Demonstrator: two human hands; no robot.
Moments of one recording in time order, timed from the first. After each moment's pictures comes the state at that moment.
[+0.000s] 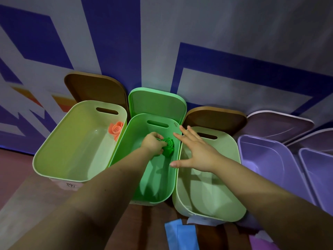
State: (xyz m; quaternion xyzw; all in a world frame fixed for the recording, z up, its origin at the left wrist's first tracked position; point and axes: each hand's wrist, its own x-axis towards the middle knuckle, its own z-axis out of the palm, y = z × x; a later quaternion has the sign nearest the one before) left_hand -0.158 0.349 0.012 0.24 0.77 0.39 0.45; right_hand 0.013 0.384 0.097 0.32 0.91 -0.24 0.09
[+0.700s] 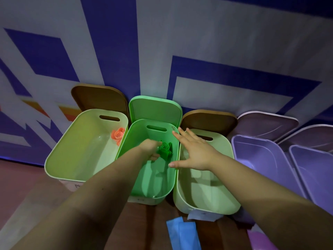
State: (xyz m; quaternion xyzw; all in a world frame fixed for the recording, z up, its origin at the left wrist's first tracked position) left_hand -0.157 0.327 0.050 0.20 0.76 0.34 0.52; right_hand 0.015 0.373 0.116 0.31 0.93 -0.16 0.12
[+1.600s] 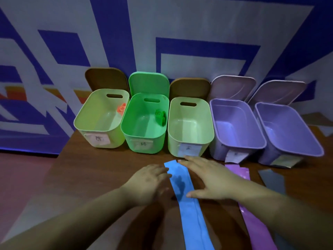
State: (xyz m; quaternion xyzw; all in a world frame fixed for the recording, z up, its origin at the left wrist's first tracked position) left_hand -0.045 0.067 0.062 0.81 0.58 0.04 0.09; right_hand 0.178 0.176 0.113 0.24 0.95 -0.15 0.10
